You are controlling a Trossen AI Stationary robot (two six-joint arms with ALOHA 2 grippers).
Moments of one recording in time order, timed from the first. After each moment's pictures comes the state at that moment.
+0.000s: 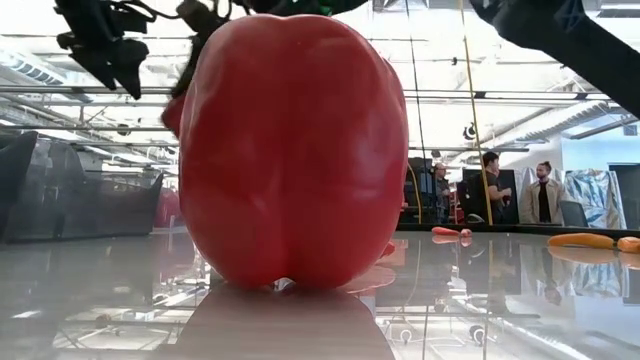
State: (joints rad) left arm 0.66 0.74 0.98 -1.11 -0.56 -0.11; right arm -0.08 2.39 2.34 -0.66 -0.06 0.58
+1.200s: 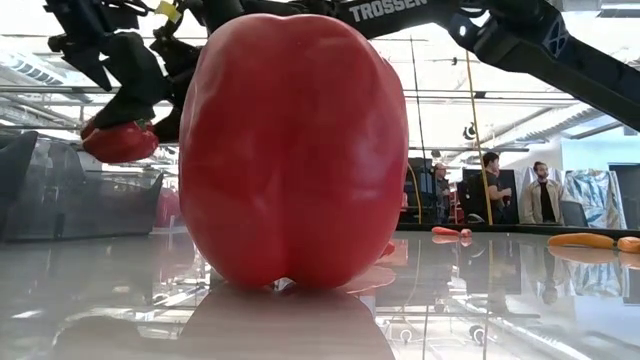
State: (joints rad) left arm 0.73 0.69 0.98 -1.11 -0.42 -0.13; right arm -0.02 2.59 2.34 -0.19 0.03 0.16
